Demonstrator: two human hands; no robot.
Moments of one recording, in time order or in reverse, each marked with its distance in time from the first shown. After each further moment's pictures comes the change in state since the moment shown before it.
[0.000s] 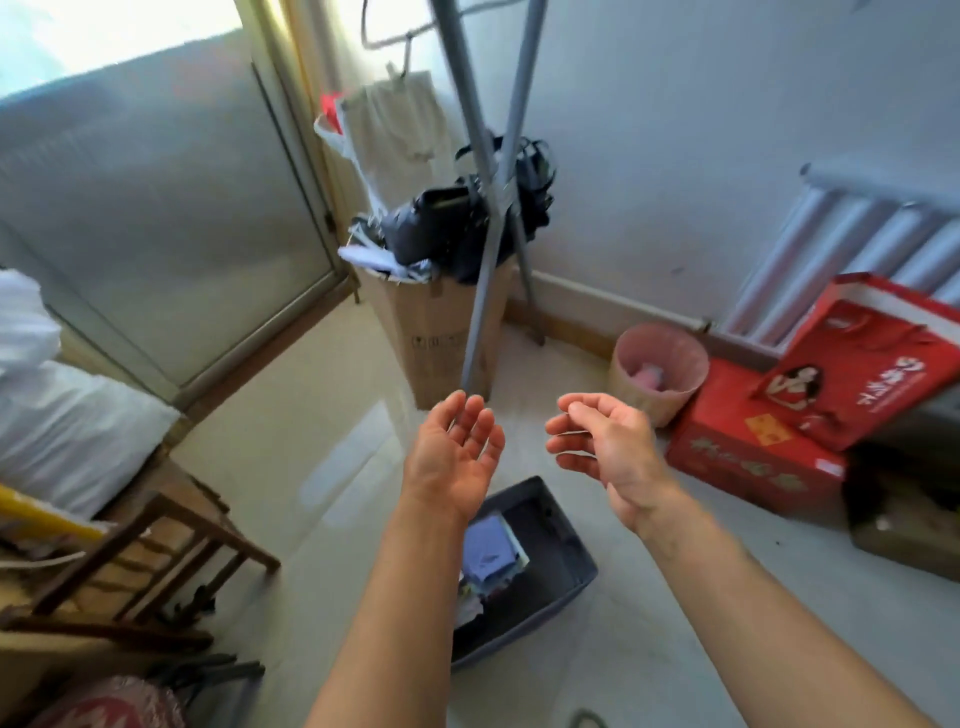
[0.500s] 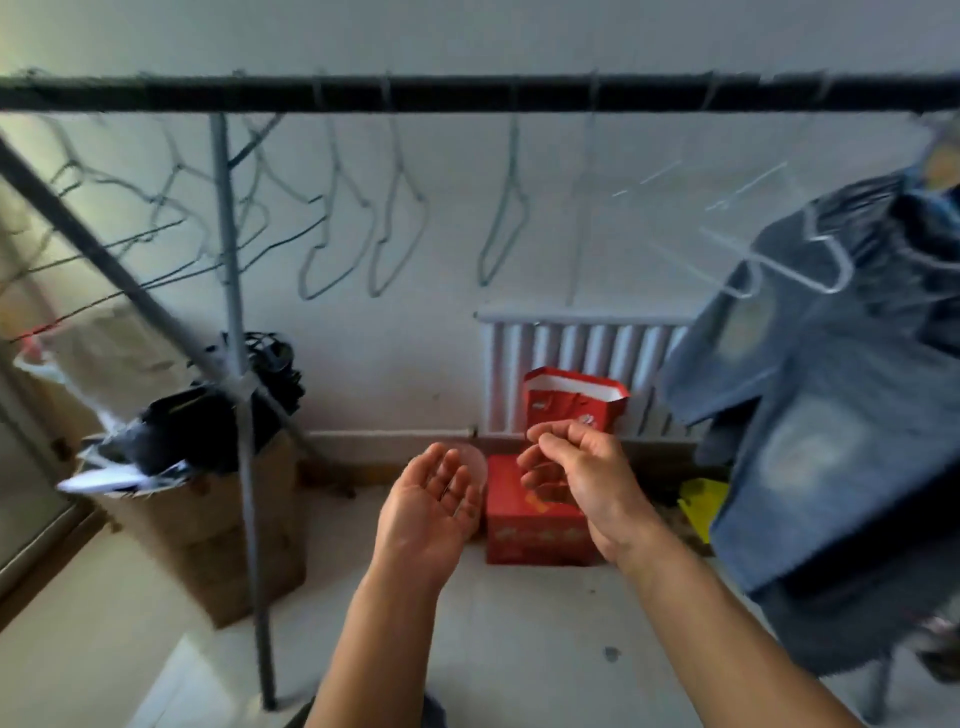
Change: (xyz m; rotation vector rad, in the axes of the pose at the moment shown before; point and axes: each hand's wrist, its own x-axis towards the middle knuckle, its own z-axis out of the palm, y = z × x) left_hand -0.110 -0.173 0.171 0.288 -0.449 -0.197; right_hand -0.140 -0.115 -0.230 0.084 0.360 -0.347
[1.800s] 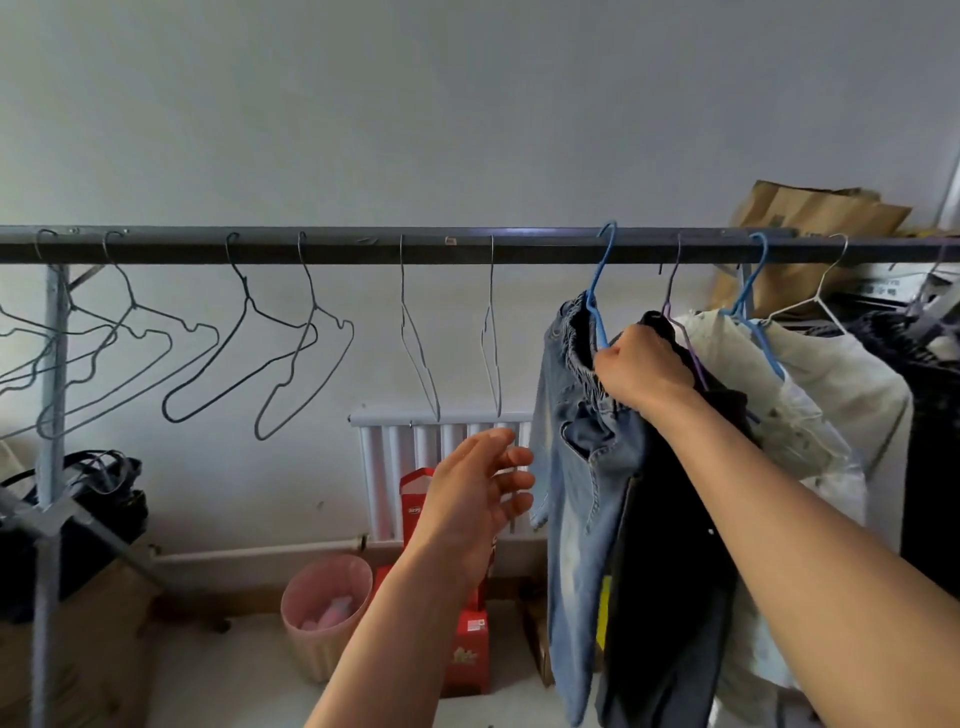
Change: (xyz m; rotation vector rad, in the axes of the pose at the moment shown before) left_hand -0.035 -0.187 0.271 0.500 -0.441 0.233; right_hand 0.076 -0.203 -0.315 -1.110 0.529 -0.269
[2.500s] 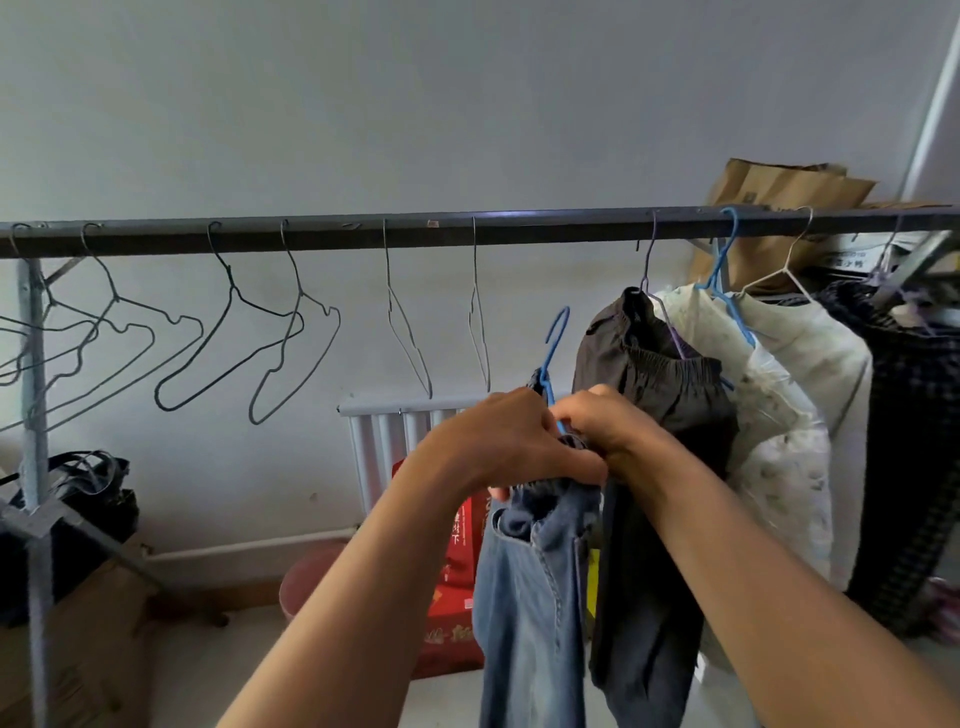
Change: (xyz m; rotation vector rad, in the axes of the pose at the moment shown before) left_hand -0.020 0.049 0.040 1.541 -0.325 0.217; right_hand -0.070 -0.001 0.022 0.581 -0.388 0.262
